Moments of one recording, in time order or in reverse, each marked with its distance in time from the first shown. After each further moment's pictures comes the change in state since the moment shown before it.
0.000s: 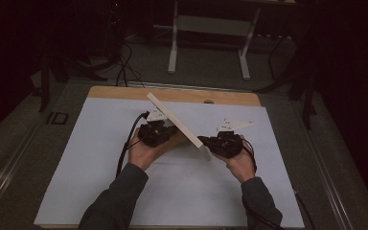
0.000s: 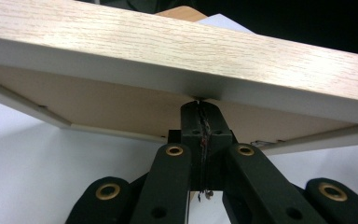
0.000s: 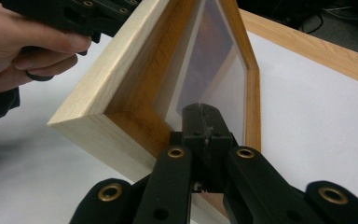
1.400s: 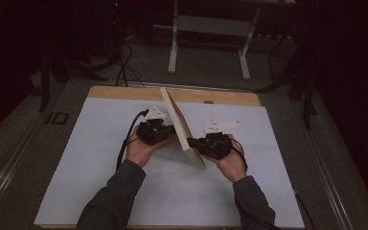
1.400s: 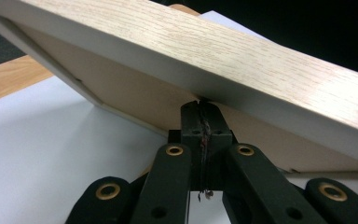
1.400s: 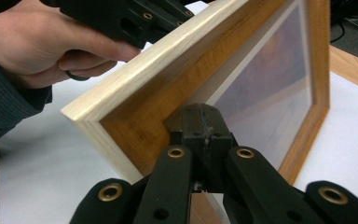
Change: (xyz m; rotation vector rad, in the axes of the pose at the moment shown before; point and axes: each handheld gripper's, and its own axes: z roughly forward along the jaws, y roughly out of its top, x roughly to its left) left arm 0.010 0.001 0.002 0.007 -0.042 0.035; right arm 0.023 0.014 0.017 0.011 0.052 -0.070
